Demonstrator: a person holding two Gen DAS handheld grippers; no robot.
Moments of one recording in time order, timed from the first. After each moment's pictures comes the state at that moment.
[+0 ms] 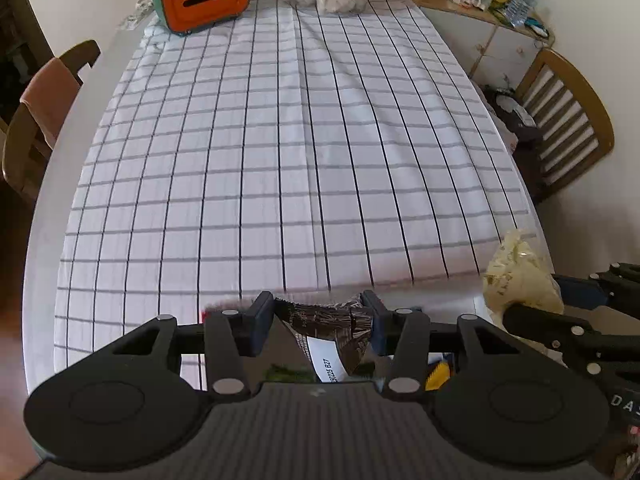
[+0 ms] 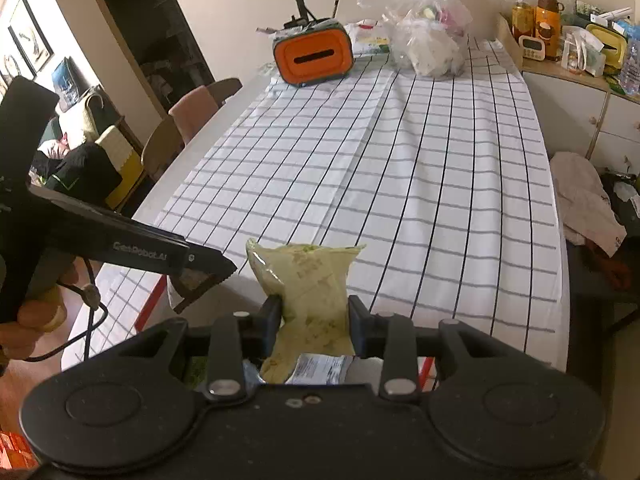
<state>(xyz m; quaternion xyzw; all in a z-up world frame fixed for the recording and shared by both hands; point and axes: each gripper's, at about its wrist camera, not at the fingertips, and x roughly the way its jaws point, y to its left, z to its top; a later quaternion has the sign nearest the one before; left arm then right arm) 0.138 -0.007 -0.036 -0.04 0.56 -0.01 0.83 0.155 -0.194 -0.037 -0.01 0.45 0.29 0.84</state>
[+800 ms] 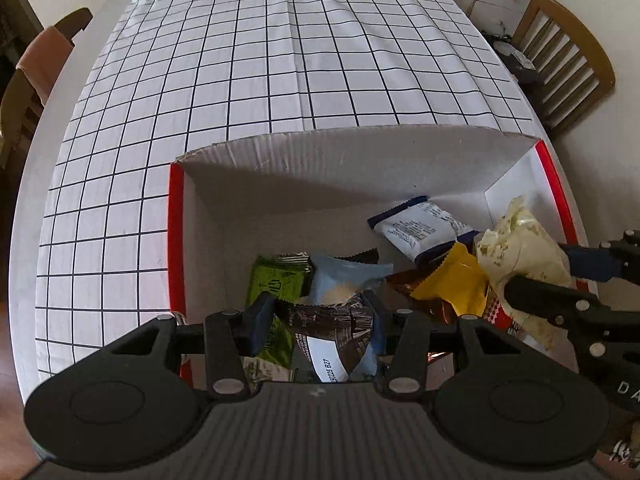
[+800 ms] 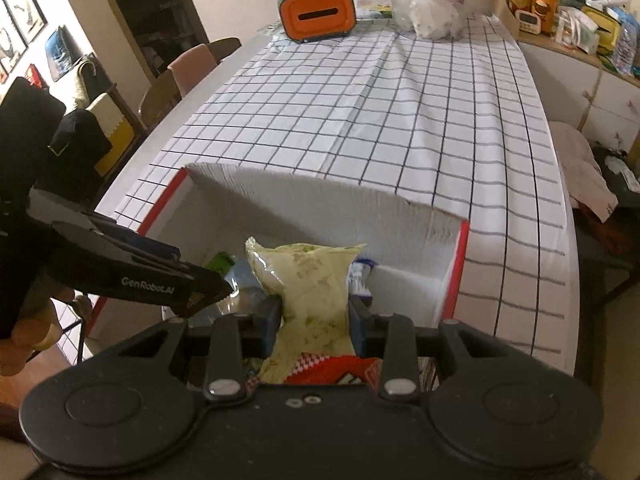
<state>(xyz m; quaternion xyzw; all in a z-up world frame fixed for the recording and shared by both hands) 0.071 -0.030 -0.088 -0.01 0.59 -0.01 0.81 0.085 -0.188 -0.078 -0.04 0.48 0.26 0.84</state>
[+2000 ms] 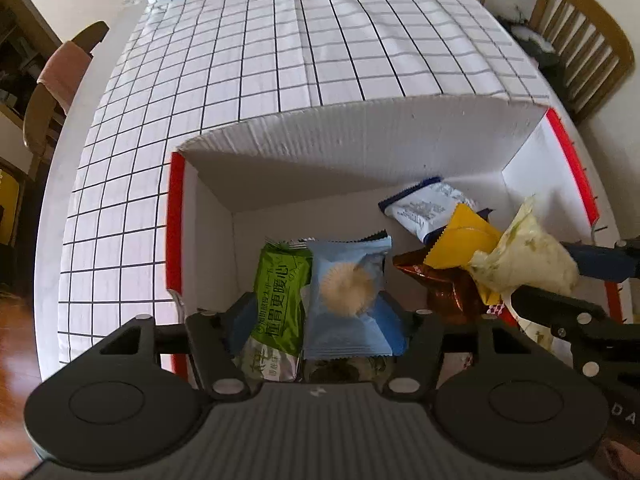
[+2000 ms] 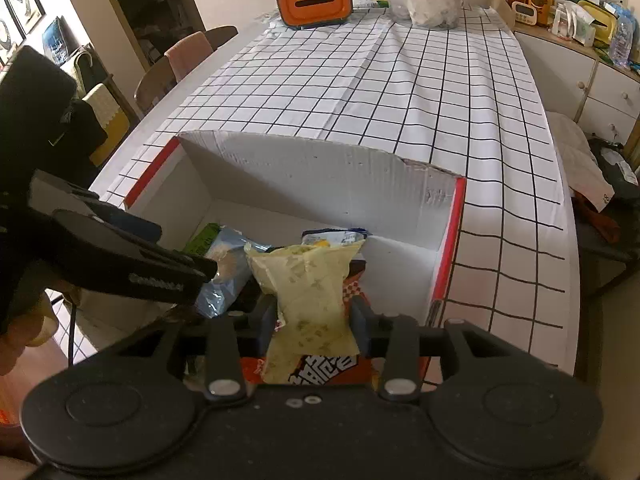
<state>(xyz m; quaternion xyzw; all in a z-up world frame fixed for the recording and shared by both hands) 0.058 -0.049 -0.092 0.04 0.58 0.02 0.81 0.068 -0.192 -0.096 -0.05 0.48 0.26 0.84</state>
